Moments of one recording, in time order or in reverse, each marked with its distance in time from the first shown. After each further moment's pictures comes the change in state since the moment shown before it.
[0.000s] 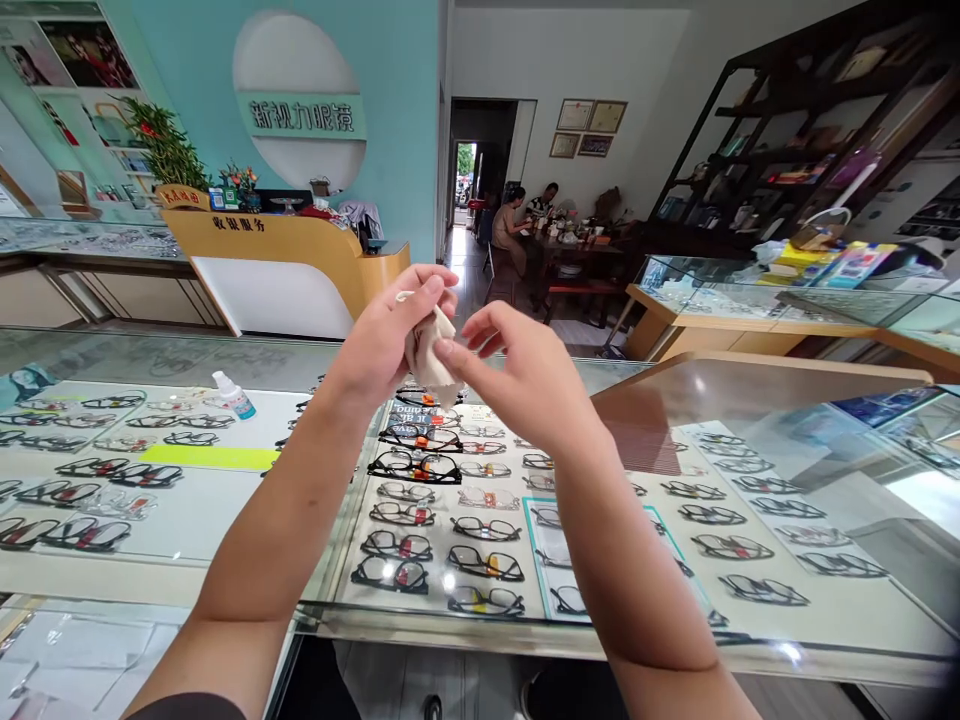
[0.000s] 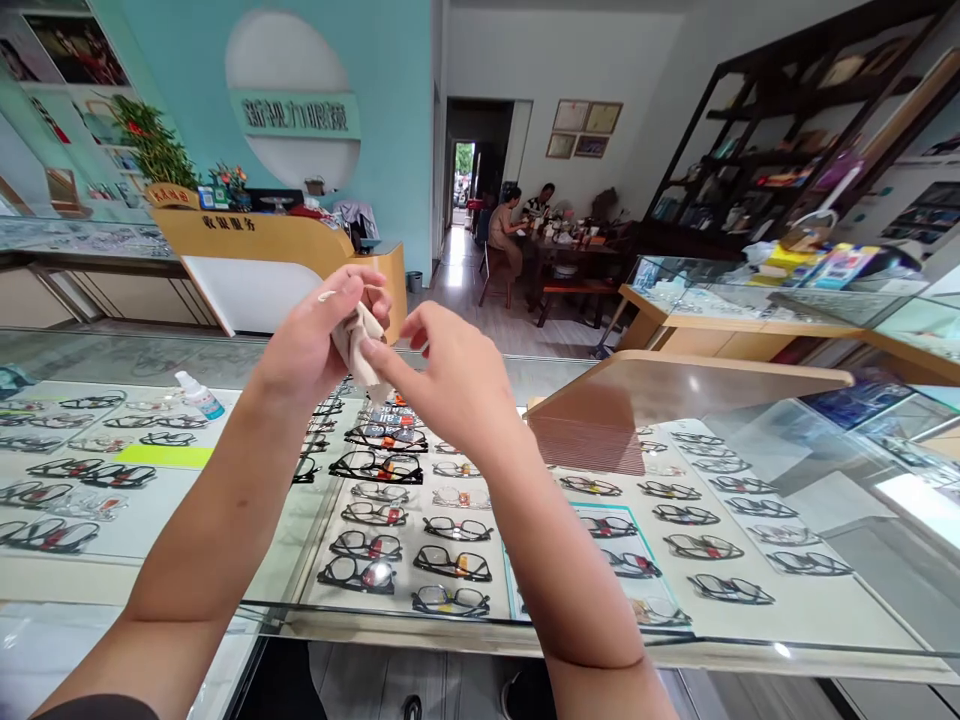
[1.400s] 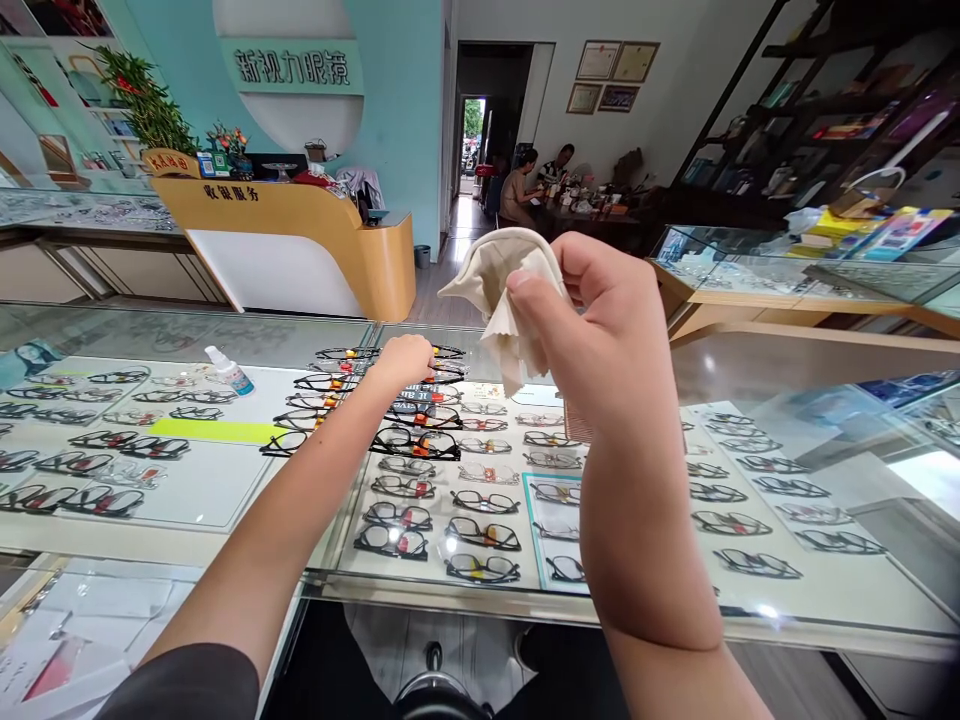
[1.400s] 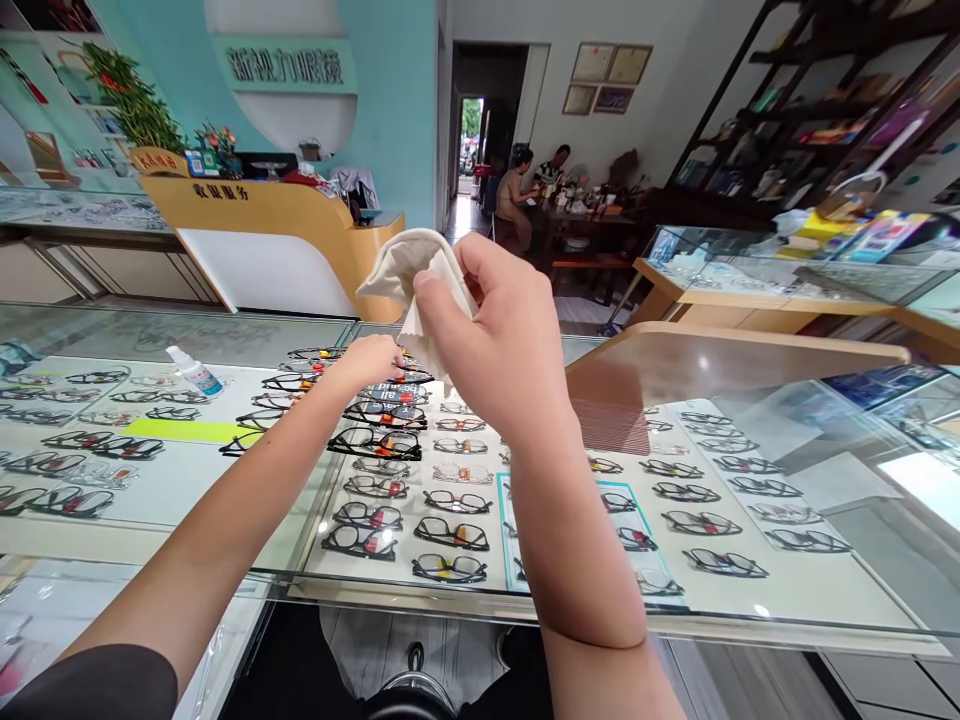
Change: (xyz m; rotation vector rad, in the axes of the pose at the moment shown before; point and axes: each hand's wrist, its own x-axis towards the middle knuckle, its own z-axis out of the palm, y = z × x) left_hand 0.013 -0.147 -0.011 1.418 -0.514 -0.389; right_hand -0.005 0.003 -0.025 0.175 0.189 -0.008
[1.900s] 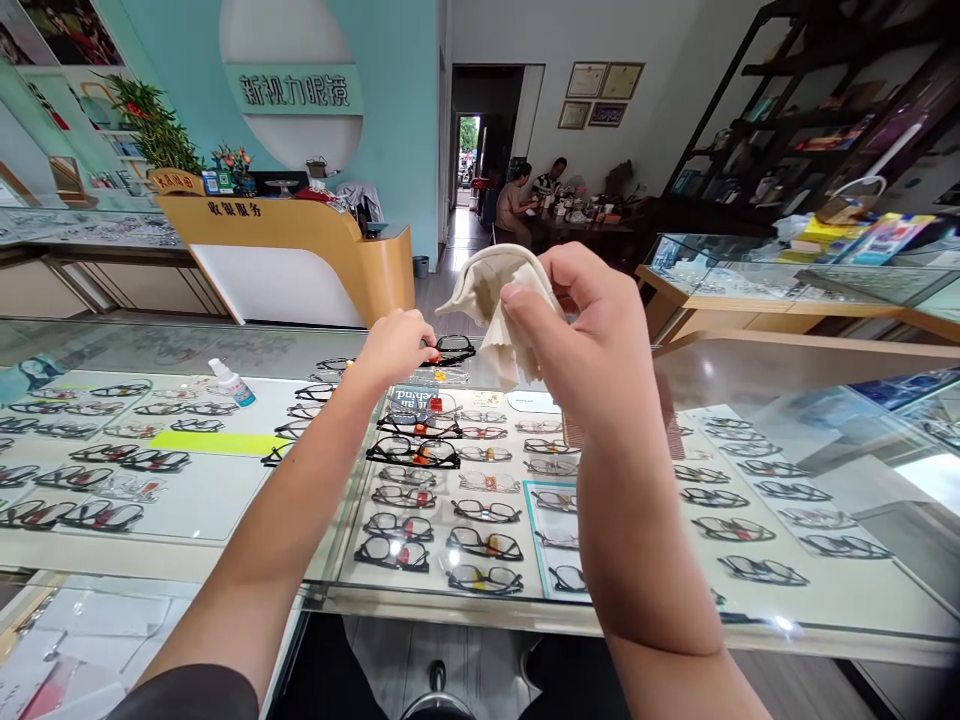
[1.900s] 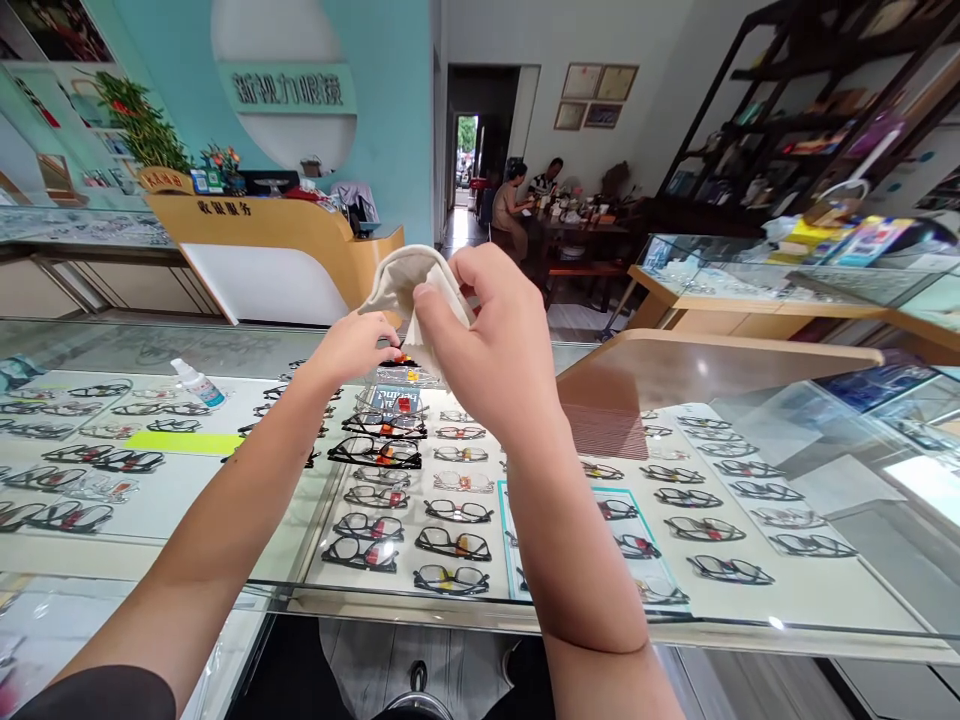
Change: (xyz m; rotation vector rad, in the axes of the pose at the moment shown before) left_hand -0.032 -0.001 -0.057 -0.130 0.280 0.083; right_hand 0.003 0.000 0.001 -0.041 0.055 -0.055
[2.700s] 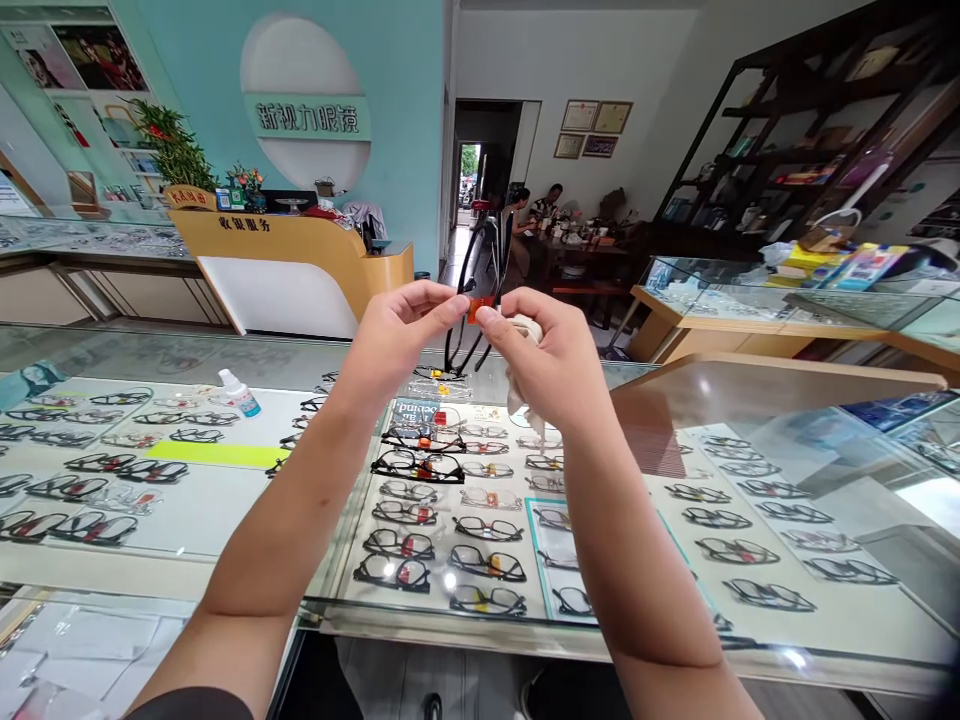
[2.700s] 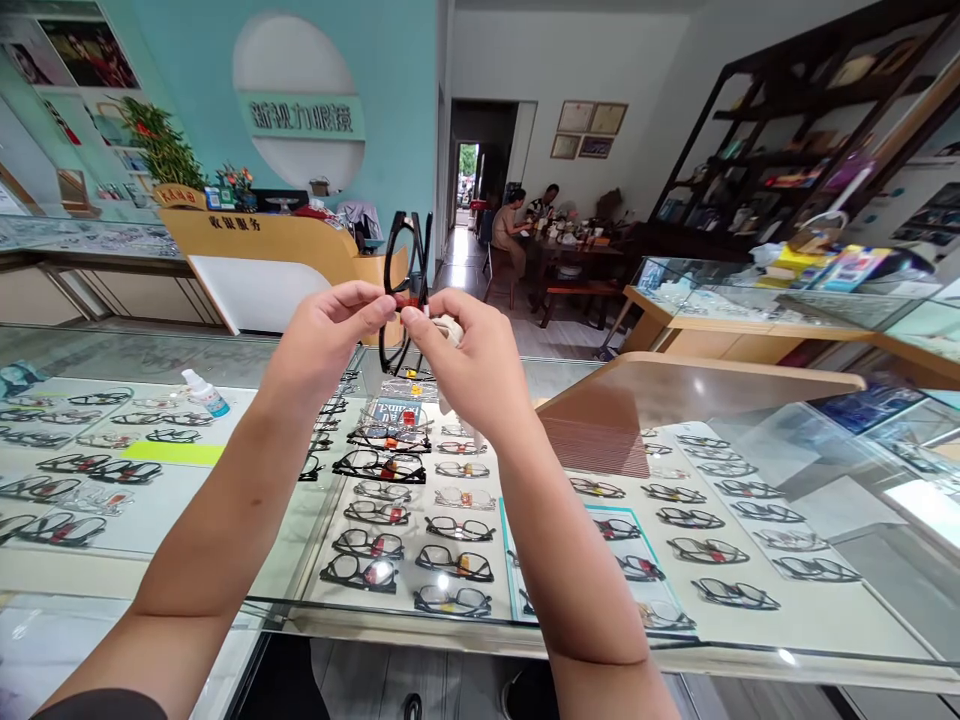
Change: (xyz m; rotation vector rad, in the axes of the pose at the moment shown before) left_hand -0.038 0.046 -0.060 -1.187 0.441 0.102; right_hand 0.005 0.008 0.020 0.138 -0.160 0.135
